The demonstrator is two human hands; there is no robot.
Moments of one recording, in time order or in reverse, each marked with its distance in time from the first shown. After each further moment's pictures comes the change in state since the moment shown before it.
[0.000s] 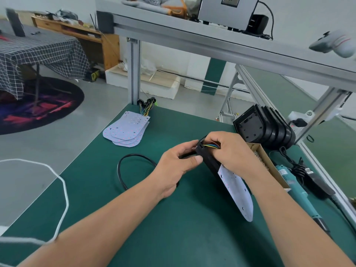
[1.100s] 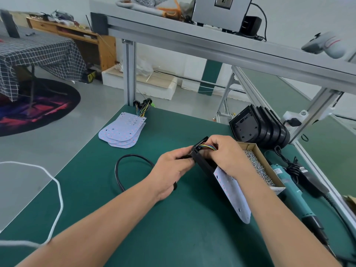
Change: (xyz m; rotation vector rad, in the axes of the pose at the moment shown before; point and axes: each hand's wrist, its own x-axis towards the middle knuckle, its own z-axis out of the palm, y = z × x) left_hand 0.000 -0.002 0.000 0.006 -0.034 -0.078; right_hand -0.001 0.013 0.011 0.165 0.051 0.194
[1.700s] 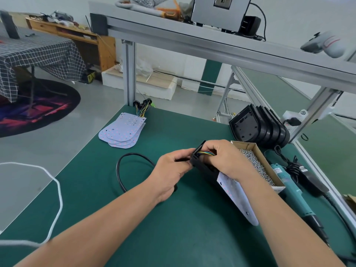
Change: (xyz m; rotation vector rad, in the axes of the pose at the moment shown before) left_hand 0.000 -0.006 0.002 -0.008 0.085 -0.006; right_hand -0.005 0.004 -0.001 -0.019 -0.149 -0.095
